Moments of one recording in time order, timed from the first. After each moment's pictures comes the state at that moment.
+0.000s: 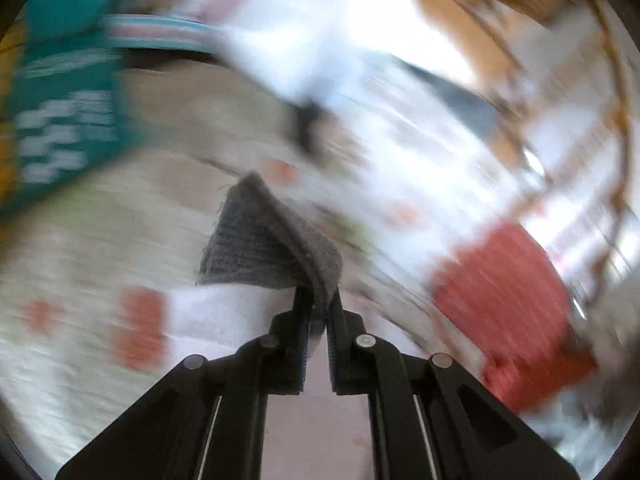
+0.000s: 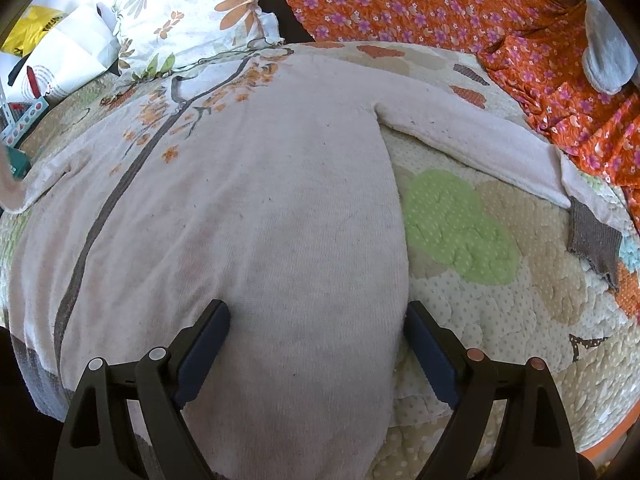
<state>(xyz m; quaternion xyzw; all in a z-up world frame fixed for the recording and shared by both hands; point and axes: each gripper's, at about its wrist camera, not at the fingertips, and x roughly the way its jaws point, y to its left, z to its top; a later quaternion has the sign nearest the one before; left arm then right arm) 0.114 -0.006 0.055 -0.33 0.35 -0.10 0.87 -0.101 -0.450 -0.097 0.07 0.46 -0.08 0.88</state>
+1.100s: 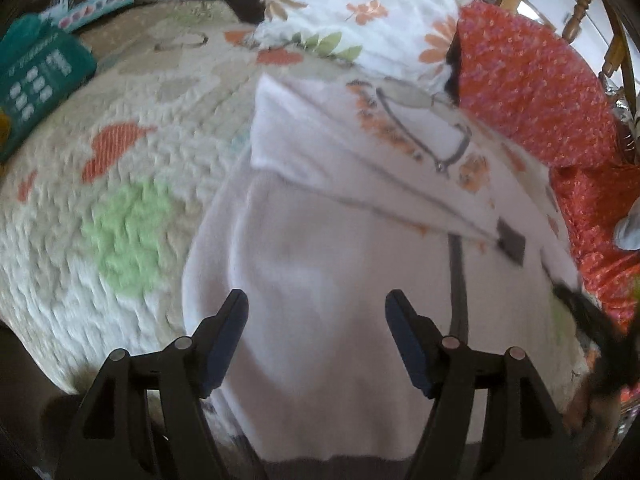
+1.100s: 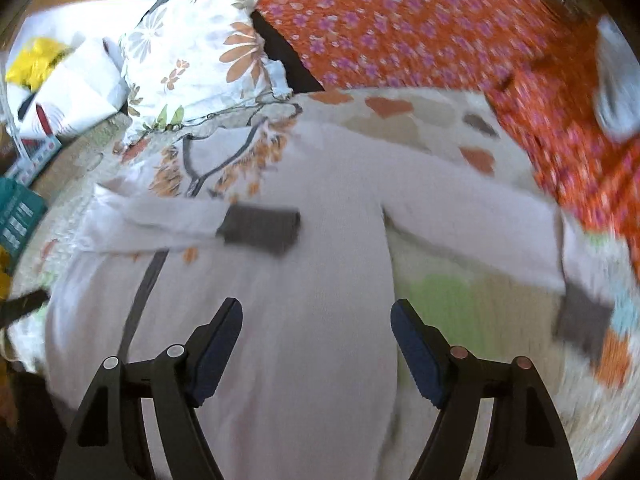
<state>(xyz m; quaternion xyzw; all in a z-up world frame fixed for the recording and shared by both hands) -0.008 -0.121 -0.068 -0.11 0.48 -0.09 0.87 -0.045 -0.463 -0.037 0.07 0.42 -0.07 0.90</state>
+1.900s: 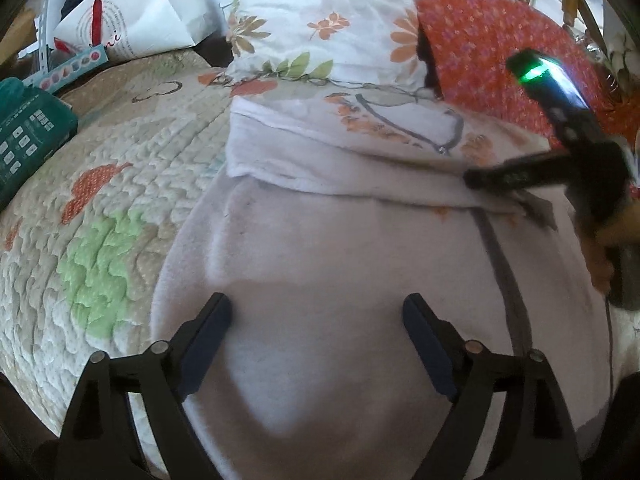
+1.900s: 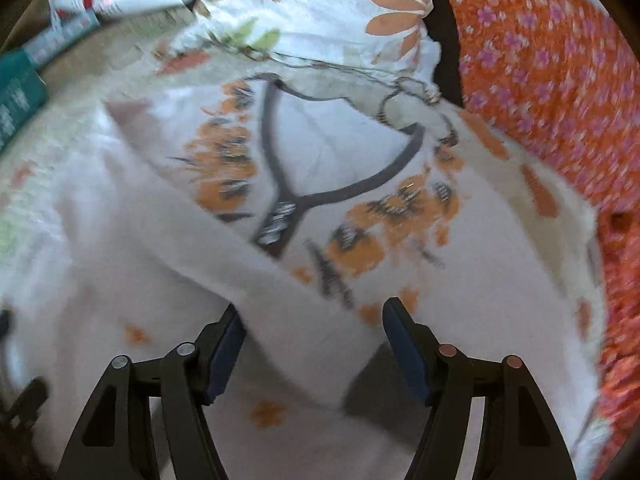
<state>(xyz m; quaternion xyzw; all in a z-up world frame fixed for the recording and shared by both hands) -0.010 -0.145 -0.107 -0.01 0.38 -0.10 0.92 0.122 -0.351 -0.080 -0.12 0.49 0.02 0.86</state>
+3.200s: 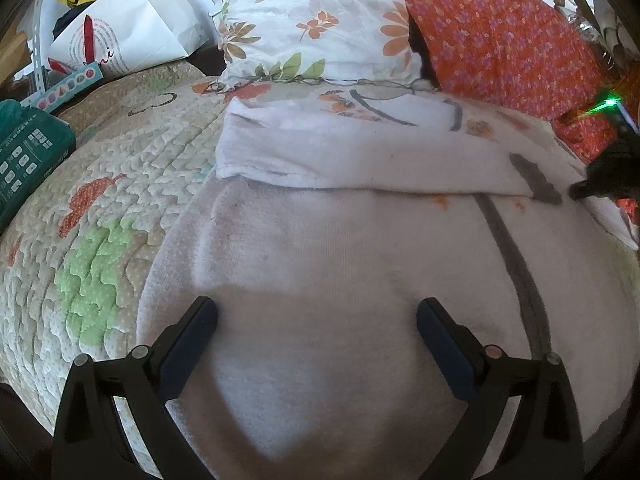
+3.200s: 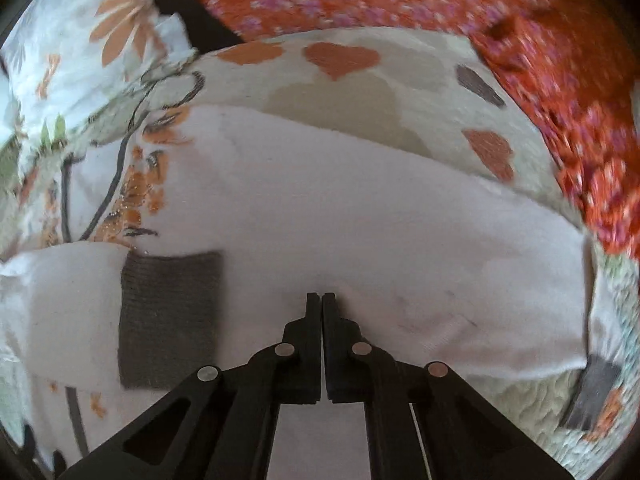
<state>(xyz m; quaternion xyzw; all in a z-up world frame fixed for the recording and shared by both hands) -0.009 -0.159 -0.116 0.02 0.37 -0.09 0.92 0.087 -0.517 -0.091 0.13 0.52 -0.16 0.83</state>
